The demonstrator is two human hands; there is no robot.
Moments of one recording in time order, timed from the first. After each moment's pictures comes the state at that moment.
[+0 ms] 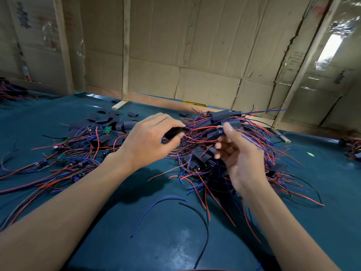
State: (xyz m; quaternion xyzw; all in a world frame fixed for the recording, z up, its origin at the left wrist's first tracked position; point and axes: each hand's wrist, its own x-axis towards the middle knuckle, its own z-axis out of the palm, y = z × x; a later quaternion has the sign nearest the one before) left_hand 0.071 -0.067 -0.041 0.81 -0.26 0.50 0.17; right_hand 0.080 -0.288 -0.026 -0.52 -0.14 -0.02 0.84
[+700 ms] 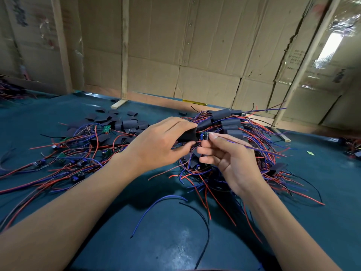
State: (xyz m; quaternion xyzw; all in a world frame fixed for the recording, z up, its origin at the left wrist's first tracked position) left_hand 0.069 -0.083 -0.041 0.82 -0.30 0.47 0.12; right_hand 0.076 -0.285 -0.032 -0.55 -0.17 0.05 0.82
